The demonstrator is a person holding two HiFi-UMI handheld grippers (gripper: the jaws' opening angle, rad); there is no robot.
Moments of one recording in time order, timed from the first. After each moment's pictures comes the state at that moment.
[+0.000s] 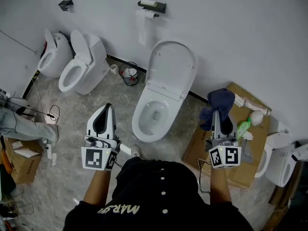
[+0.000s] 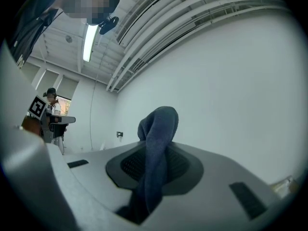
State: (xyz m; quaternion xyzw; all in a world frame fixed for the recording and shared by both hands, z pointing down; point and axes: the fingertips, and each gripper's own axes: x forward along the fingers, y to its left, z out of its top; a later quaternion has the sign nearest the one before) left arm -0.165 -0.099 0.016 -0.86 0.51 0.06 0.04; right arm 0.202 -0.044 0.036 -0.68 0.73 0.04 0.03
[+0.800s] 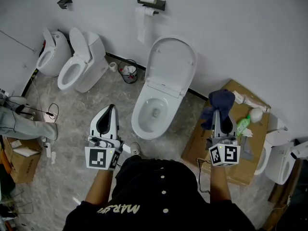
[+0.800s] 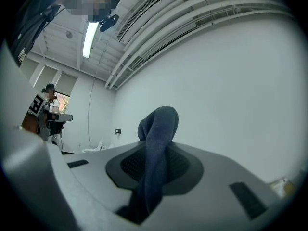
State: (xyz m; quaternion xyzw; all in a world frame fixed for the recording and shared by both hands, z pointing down) left arm -0.161 -0.087 0.034 -0.86 0.51 0.04 0.03; right arm 0.207 -0.034 0.054 -0.69 0.72 0.04 0.02
